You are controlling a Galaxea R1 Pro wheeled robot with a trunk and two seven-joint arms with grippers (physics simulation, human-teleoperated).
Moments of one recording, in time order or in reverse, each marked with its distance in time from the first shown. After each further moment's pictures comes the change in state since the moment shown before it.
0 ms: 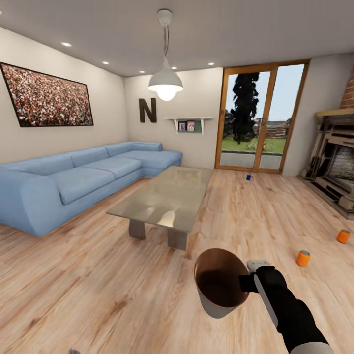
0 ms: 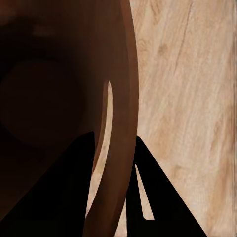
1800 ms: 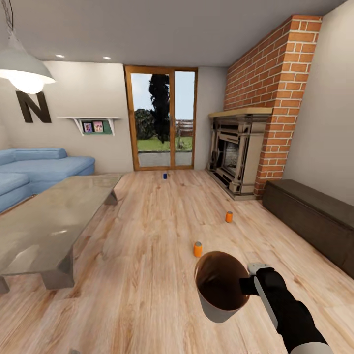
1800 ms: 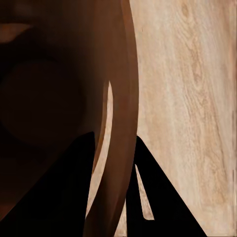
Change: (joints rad) left arm 0.000 0.000 0.000 0.000 0.000 0.000 0.000; right arm 0.000 -0.001 0.000 0.028 0.003 0.000 0.000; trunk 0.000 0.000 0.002
